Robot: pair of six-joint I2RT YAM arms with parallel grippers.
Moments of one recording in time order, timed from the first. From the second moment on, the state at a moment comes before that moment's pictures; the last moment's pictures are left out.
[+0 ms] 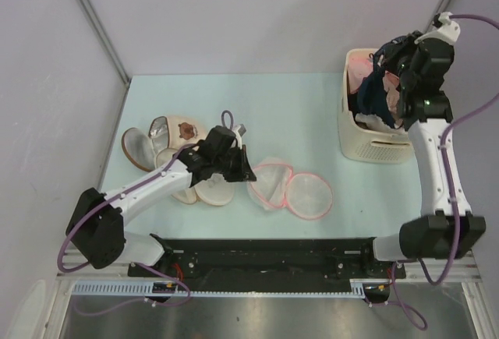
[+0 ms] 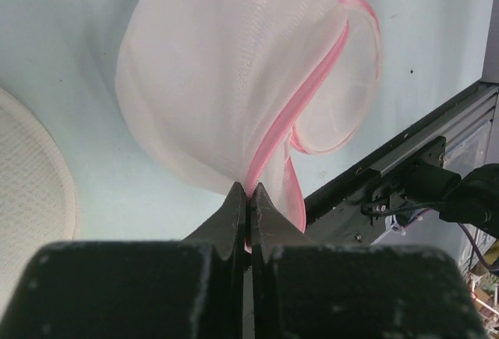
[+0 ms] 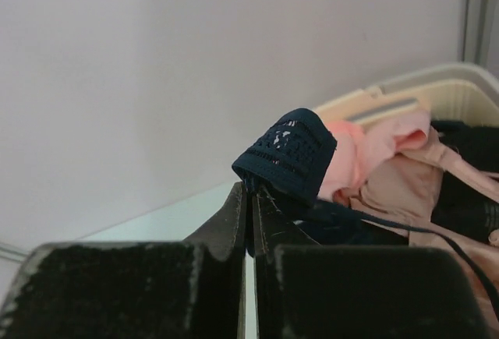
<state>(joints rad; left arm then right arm) -0.69 1.37 0.94 -0.39 0.24 -0.70 0.00 1.31 1.57 -0.22 0.09 0.44</state>
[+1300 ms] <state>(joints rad) -0.69 1.29 0.91 -0.41 0.24 -0.70 -0.33 1.36 1.30 -0.17 0.15 0.62</state>
